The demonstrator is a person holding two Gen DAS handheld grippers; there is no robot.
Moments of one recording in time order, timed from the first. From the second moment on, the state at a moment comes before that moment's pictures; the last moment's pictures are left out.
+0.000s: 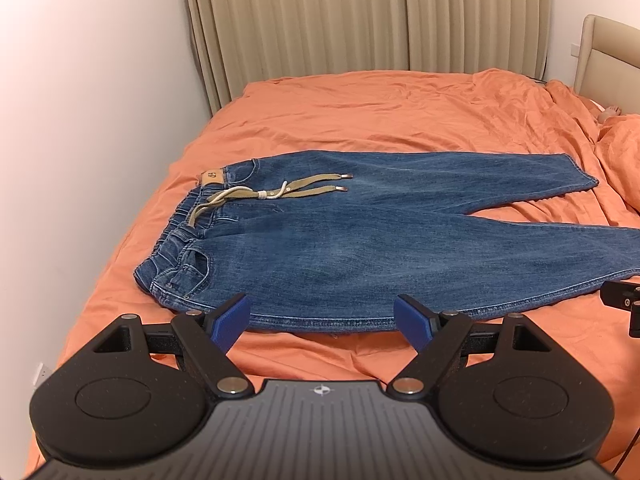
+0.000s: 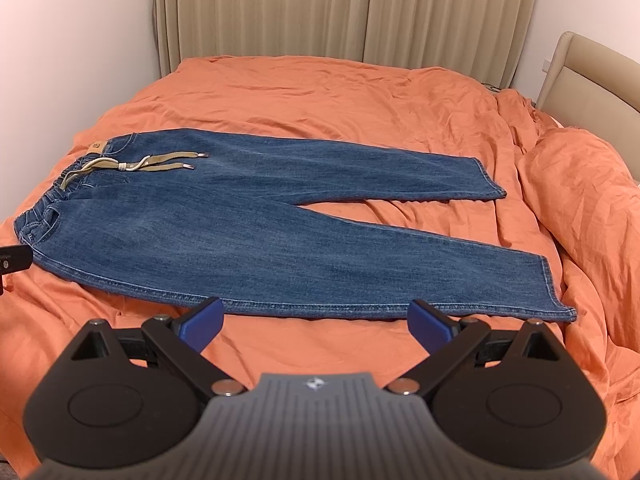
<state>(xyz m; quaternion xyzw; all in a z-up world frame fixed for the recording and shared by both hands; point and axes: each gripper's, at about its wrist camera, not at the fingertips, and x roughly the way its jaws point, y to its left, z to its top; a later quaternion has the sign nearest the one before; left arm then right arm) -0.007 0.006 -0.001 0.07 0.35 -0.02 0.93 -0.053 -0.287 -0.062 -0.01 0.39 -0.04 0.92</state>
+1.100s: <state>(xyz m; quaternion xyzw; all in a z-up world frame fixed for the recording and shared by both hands) 0.030 0.039 0.017 0.23 0.39 -0.11 0.89 -0.040 -0.332 -0.065 -0.08 0.34 0.08 0.93</state>
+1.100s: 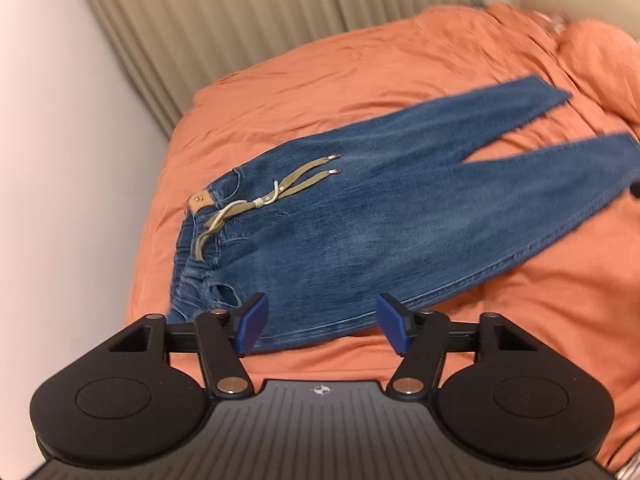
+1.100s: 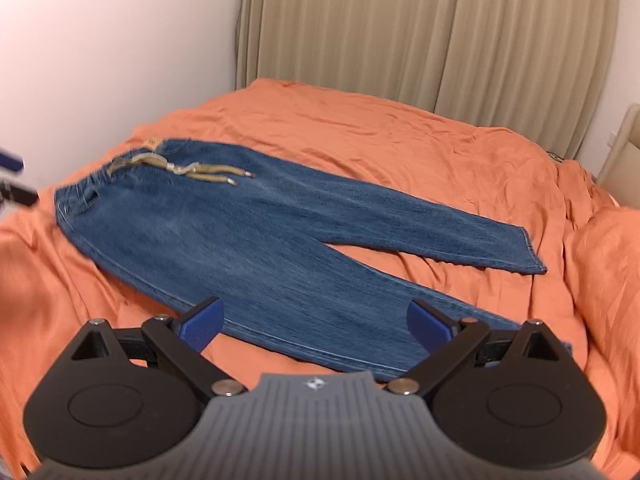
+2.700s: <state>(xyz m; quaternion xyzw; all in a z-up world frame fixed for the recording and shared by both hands) 0.123 0.098 -0.136 0.52 0.37 -0.13 0.76 0.028 -0.508 -0.155 -0.20 0.51 0.01 0.84</state>
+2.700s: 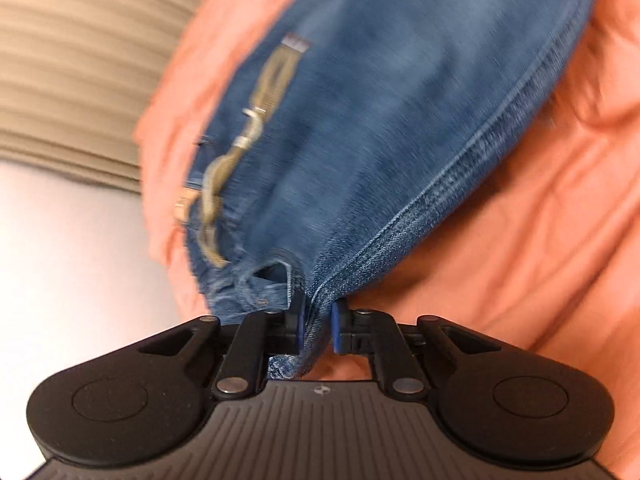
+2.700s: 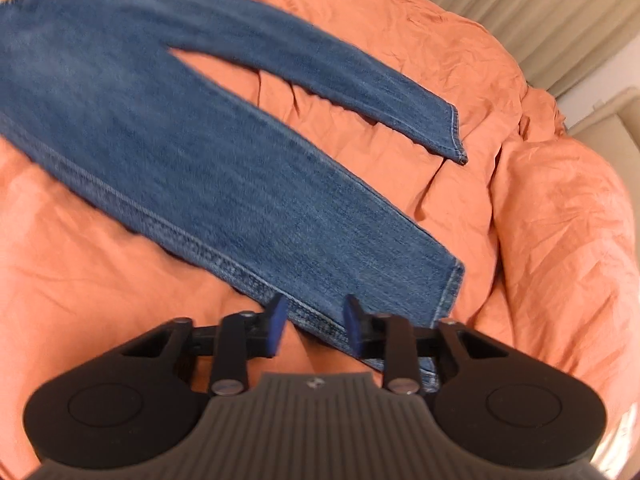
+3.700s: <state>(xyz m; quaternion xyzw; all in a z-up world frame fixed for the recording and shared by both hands) 0.142 0.096 -0.089 0.36 0.37 -0.05 0.86 0.028 -0.523 -0.178 -0.28 0.50 0.12 0.81</state>
